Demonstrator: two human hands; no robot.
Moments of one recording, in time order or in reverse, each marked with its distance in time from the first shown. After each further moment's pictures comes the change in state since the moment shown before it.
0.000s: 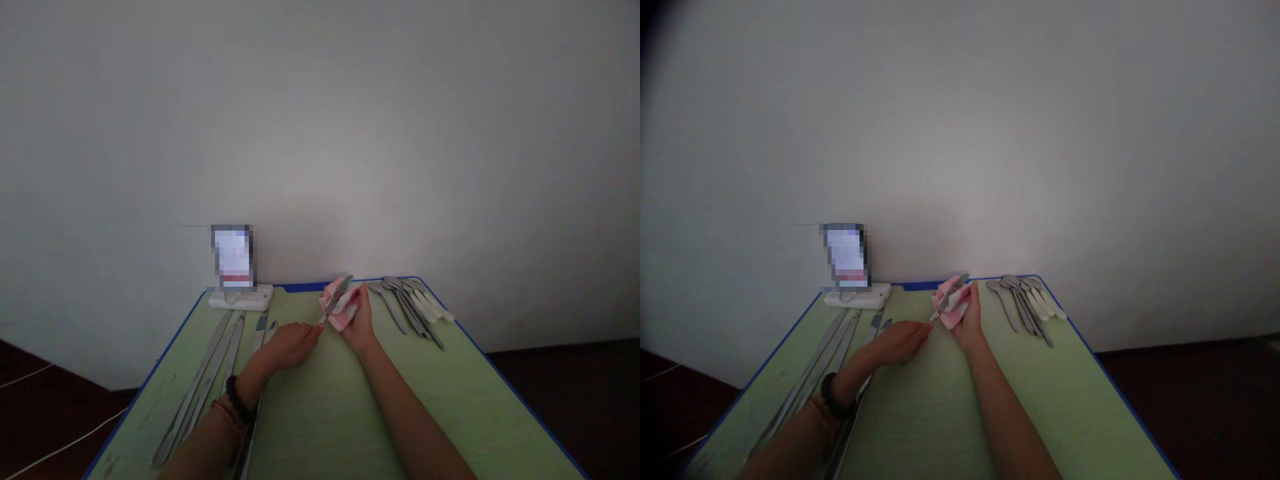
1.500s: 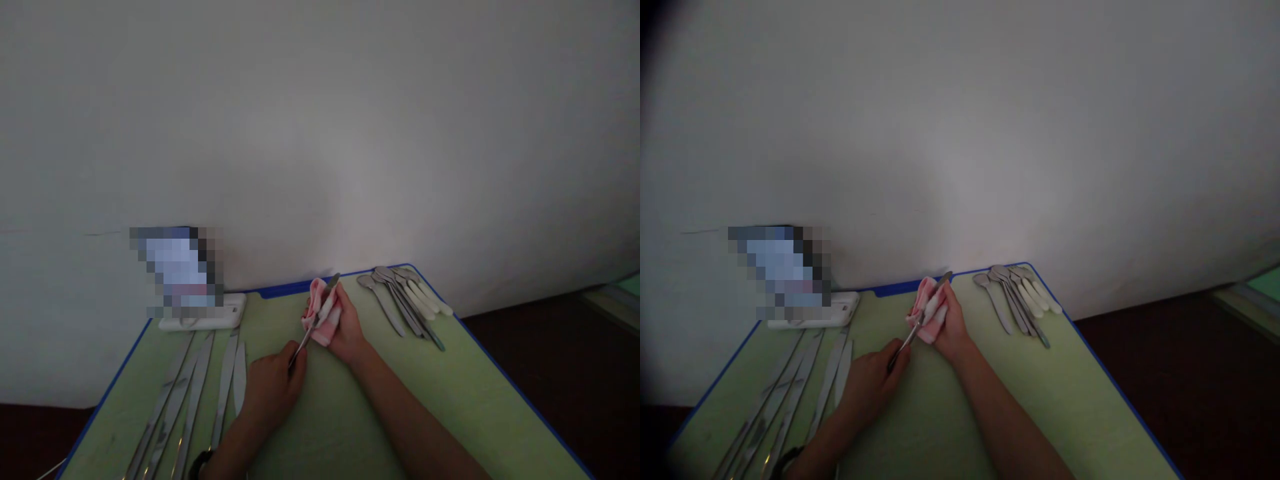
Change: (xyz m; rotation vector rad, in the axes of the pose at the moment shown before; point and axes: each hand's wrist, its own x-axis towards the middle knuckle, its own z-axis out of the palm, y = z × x) left_hand 0.014 0.006 0.038 -0.134 0.163 -0.264; right_hand 0.021 -0.004 -0.005 -0.007 0.094 0.203
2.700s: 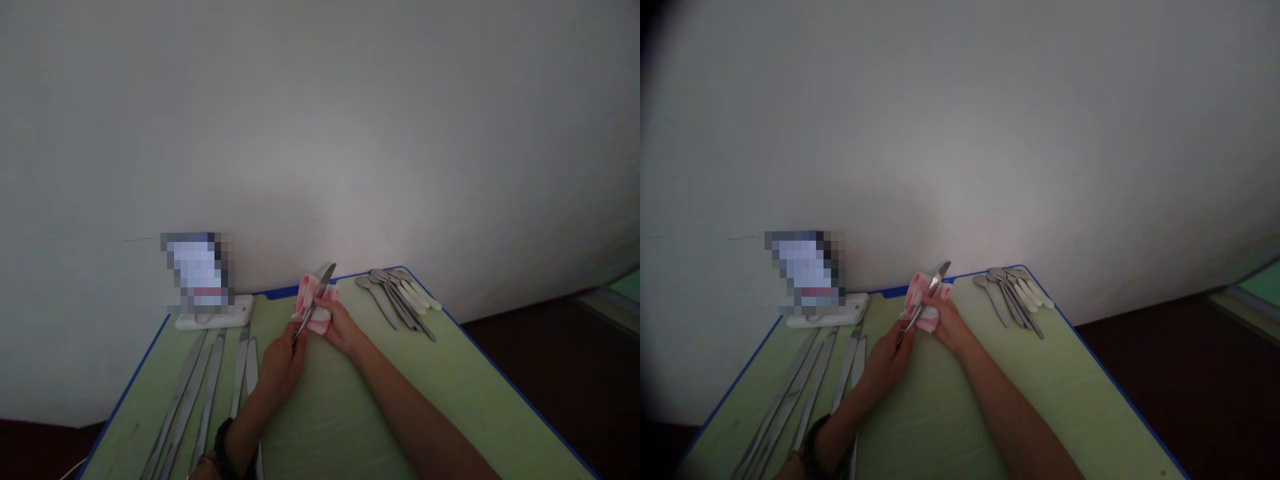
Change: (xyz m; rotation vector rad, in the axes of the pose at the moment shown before) left_hand 0.004 -0.003 -0.002 -0.294 0.098 0.018; right_hand -0.002 0.013 -0.002 -0.193 -0.113 -0.086
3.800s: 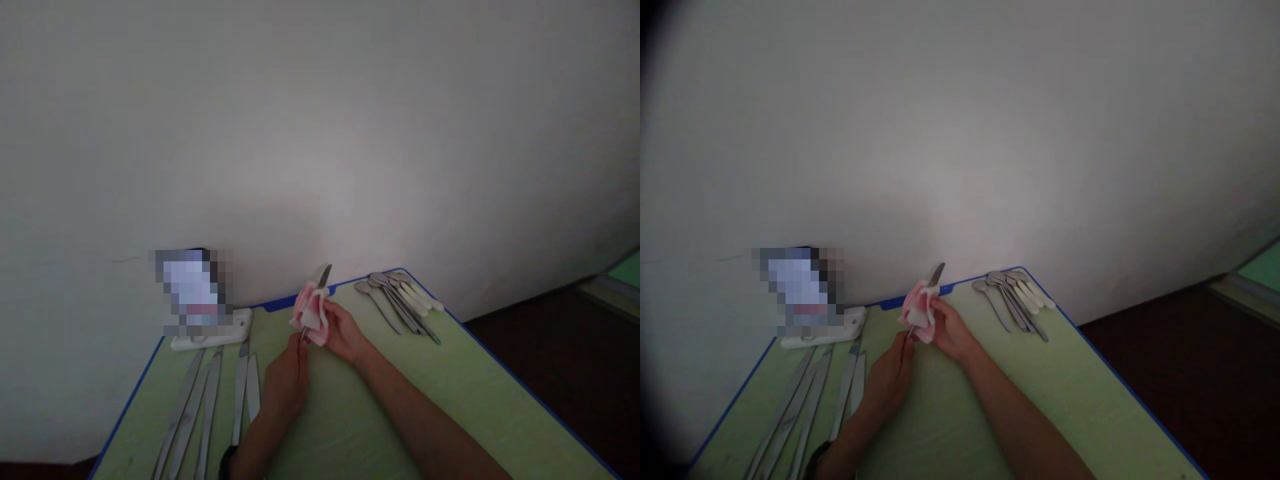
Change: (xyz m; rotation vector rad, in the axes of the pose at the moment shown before) left_hand -0.001 0.008 0.003 0.101 0.016 -0.050; right_hand 0.002 -0.005 -0.001 0.054 -0.046 0.009
